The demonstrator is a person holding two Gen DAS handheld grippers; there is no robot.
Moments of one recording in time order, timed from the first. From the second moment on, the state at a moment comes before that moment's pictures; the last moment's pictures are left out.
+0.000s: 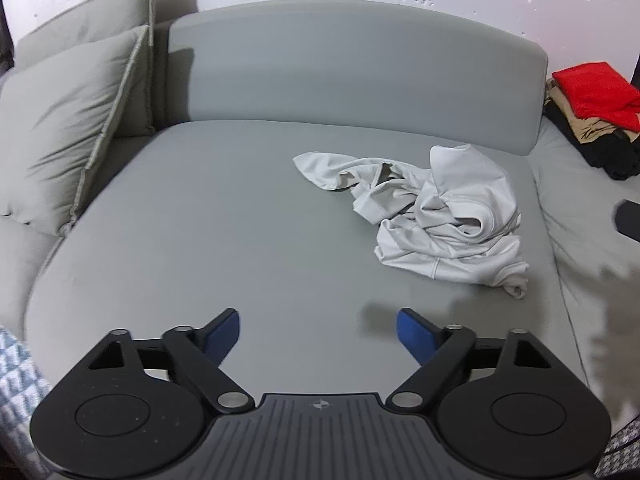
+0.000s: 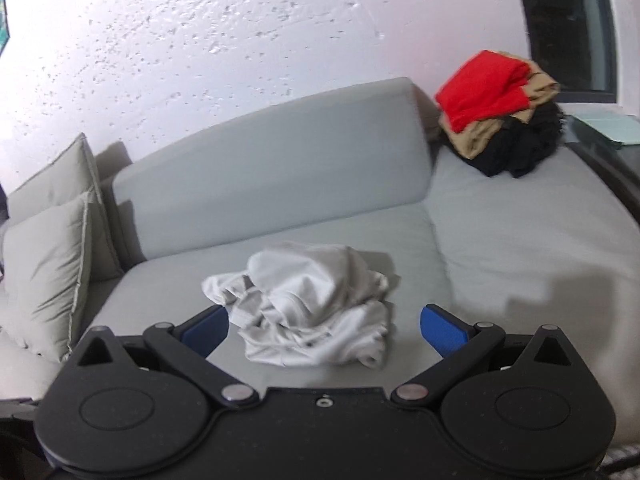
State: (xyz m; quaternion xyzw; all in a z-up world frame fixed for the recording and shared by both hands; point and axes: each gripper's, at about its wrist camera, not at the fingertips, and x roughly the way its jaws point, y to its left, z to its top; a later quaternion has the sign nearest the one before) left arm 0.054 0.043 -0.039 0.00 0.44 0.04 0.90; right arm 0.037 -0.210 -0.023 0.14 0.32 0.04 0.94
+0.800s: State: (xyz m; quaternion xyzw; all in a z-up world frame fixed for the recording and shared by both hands) left arm 0.112 0.086 -0.074 -0.07 0.43 0.04 0.90; right arm 0.206 -0.076 -0.090 -0.07 0.38 0.05 0.92
